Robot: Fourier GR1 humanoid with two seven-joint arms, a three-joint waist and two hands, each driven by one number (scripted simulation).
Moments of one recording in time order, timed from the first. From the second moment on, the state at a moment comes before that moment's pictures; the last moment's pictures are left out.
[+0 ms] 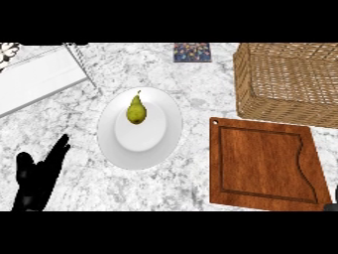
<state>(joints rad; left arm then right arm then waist) 0.13 0.25 -0.03 -1.50 0.10 0.04 0.24 -0.94 -0.24 -0.20 -1.72 0.78 0.15 0.96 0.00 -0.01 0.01</state>
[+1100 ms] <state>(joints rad) 0.11 0.24 -0.02 -1.49 0.08 0.01 0.26 -0.92 -0.39 -0.45 -1.13 0.60 -0.06 0.49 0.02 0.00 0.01</state>
